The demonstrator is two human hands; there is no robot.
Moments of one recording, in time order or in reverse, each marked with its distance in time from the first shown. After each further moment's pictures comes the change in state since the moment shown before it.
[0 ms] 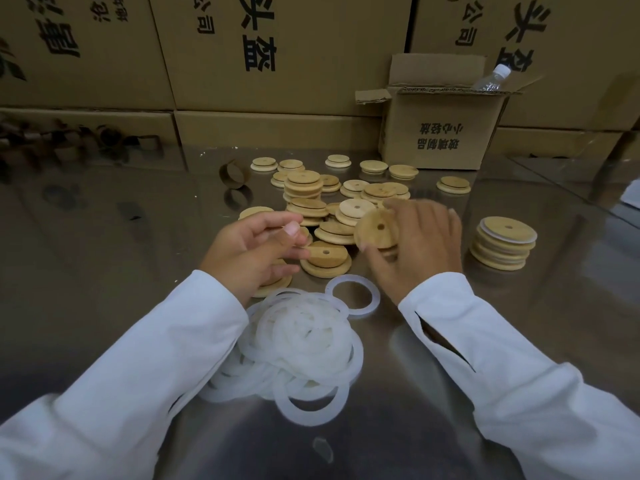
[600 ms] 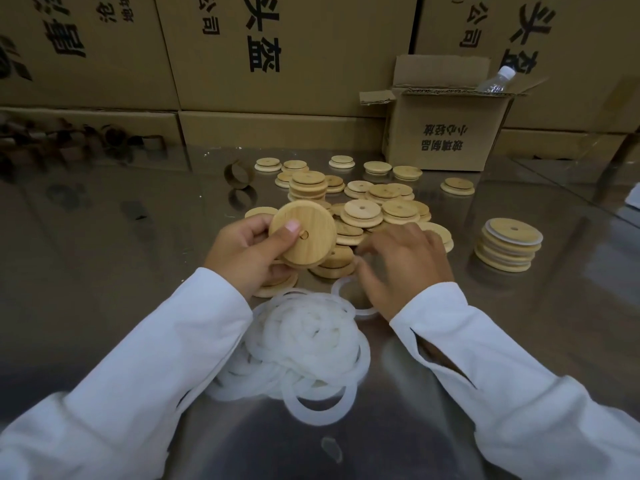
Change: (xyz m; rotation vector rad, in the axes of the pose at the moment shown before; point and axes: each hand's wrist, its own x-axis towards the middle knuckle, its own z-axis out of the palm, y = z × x) left_hand 0.005 -0.001 -0.002 -0.012 0.108 -0.075; right_hand -0.009 -0.018 -0.002 0.011 -0.101 -0.132
